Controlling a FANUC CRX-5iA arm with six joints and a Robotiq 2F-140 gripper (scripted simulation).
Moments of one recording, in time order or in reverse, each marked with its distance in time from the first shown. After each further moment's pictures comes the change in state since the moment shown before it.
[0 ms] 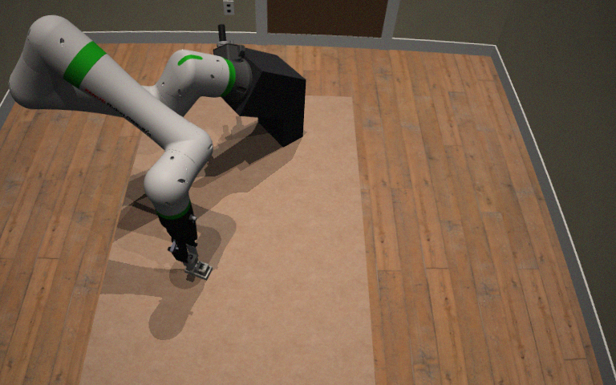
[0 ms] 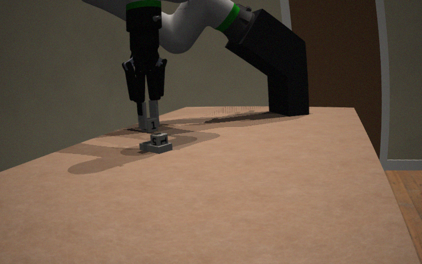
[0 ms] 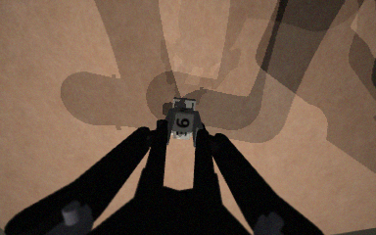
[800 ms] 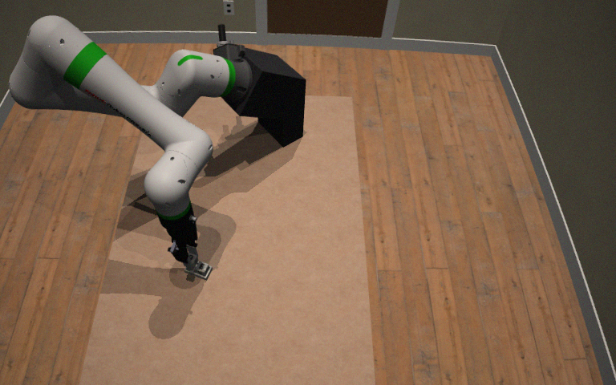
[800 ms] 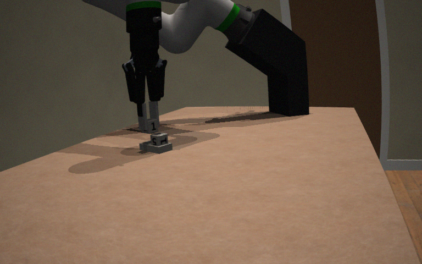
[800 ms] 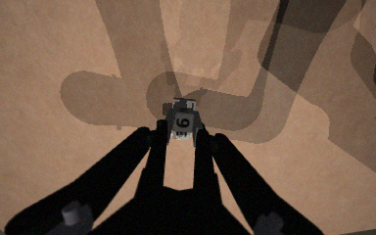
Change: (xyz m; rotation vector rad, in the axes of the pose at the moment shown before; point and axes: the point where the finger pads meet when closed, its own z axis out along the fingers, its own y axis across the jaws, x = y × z) arm 0.000 0.000 0.003 0.000 0.000 0.000
